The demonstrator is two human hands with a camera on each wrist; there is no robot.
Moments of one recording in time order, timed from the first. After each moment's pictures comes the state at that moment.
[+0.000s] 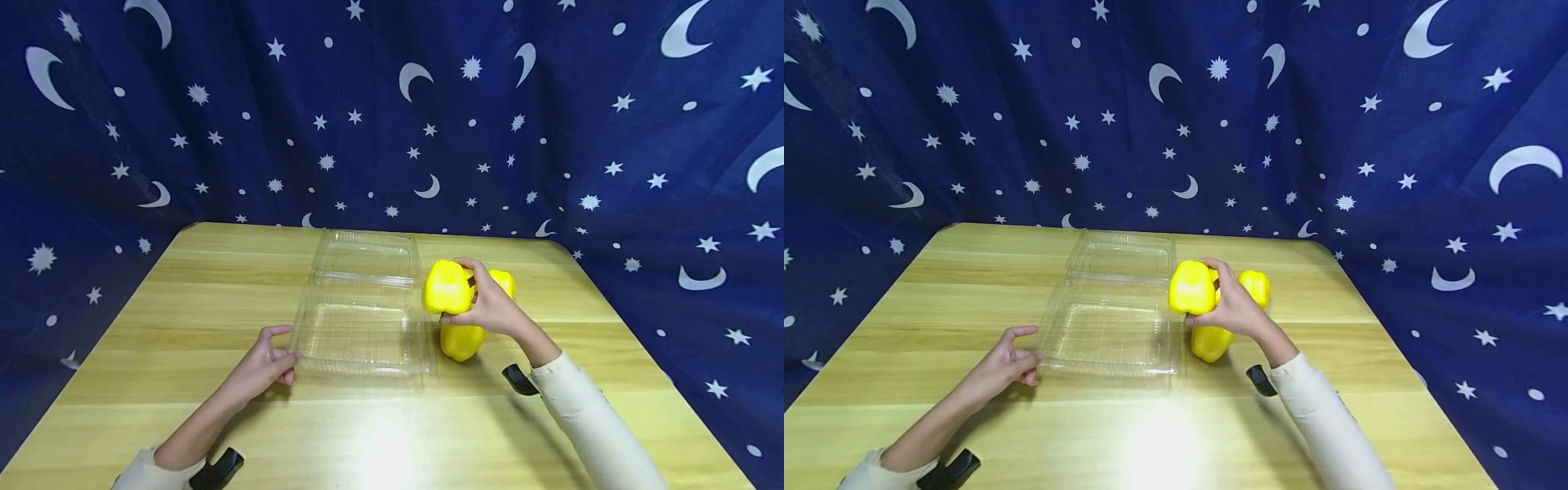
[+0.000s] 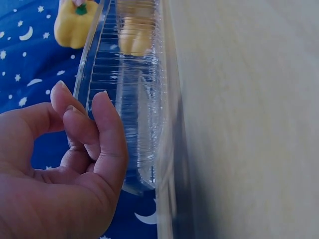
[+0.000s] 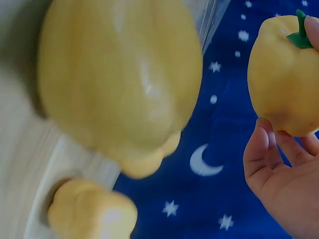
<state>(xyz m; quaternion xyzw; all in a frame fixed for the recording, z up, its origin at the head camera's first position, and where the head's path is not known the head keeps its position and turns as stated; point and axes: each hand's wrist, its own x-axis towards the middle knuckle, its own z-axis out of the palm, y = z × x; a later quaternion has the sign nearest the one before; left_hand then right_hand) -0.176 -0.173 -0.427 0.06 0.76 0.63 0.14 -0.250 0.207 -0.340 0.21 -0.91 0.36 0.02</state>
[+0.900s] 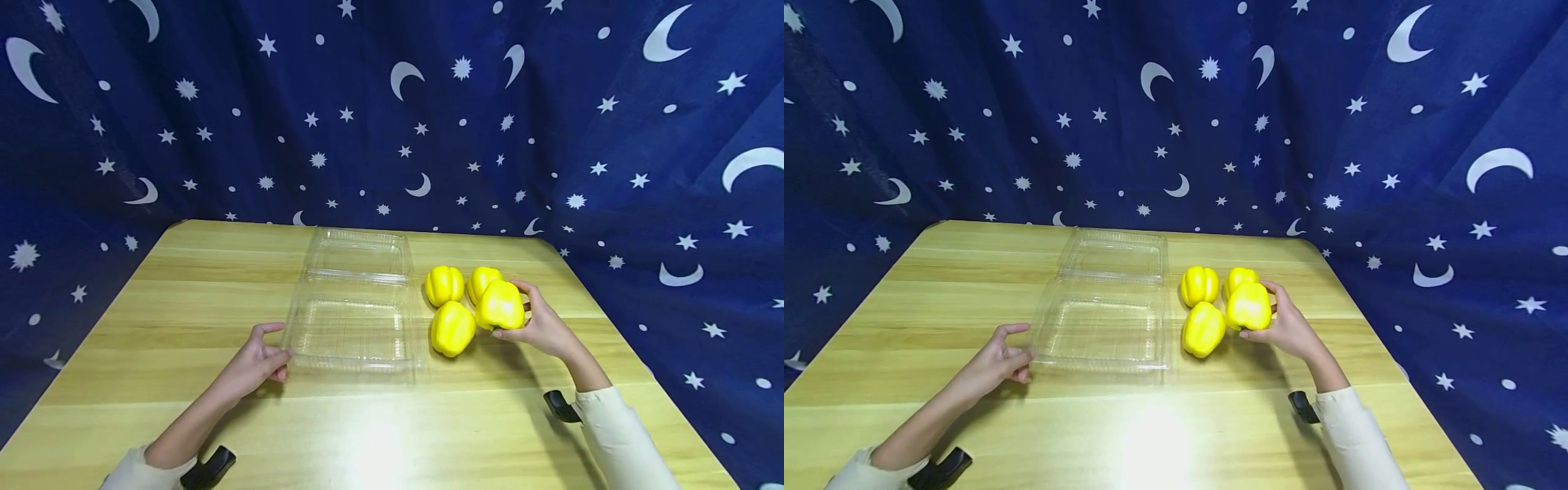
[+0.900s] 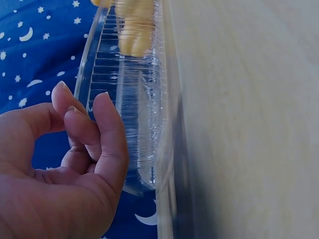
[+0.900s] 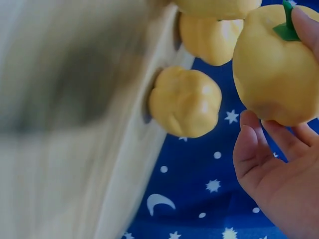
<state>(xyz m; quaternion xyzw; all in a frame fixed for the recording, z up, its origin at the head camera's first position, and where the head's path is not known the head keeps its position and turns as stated) -0.176 -0.173 -0.426 0.07 0.76 0.63 0.14 -0.222 0.302 -0.359 0.11 -0.94 0.32 0.01</state>
